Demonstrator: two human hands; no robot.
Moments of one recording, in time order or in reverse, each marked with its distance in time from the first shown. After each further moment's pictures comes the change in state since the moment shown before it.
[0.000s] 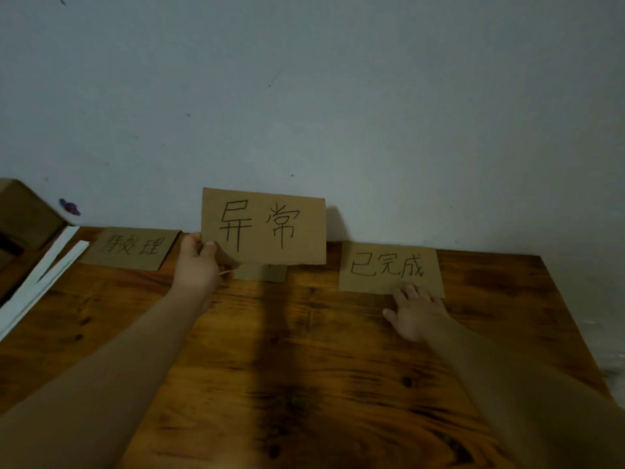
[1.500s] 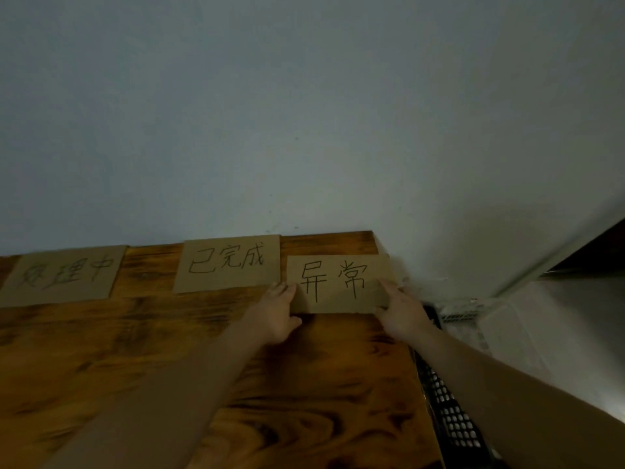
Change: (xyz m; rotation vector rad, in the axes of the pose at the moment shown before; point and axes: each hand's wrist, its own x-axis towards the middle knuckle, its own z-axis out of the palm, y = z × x) left_hand -0.172 -0.091 0.318 1.357 -0.929 0.316; right_hand -0.080 0.264 0.020 0.627 0.169 0.204
